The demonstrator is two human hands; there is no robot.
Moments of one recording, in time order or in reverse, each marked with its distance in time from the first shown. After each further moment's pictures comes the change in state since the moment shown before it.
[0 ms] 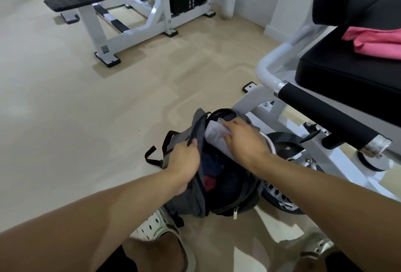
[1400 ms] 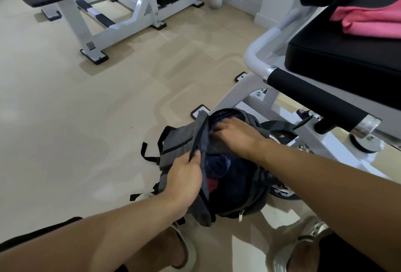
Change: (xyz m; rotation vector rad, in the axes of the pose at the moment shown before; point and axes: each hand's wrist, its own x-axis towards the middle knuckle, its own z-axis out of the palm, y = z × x) left_hand -0.050 -0.018 0.012 0.008 -0.026 -0.018; right_hand 0.014 0.024 0.021 -0.432 -0.082 -0.475
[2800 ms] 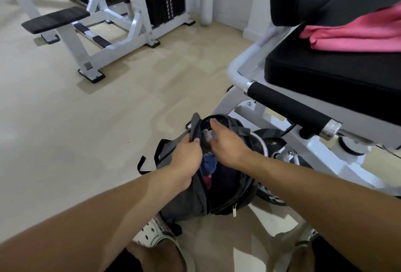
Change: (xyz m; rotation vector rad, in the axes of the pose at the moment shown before) left_hand 0.044 0.037 0.025 -0.050 -0.032 0.038; right_hand -0.023 -0.025 -0.043 0.914 0.056 0.482
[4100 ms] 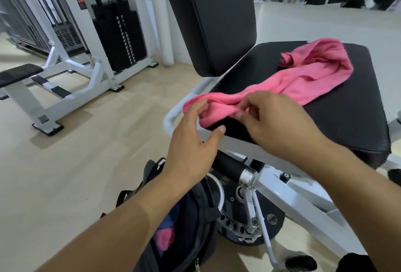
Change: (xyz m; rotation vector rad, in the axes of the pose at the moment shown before) left_hand -0.066 0.140 0.098 0.271 -0.103 0.922; right_hand -0.102 0.021 -0.223 -0.366 0.665 -0.120
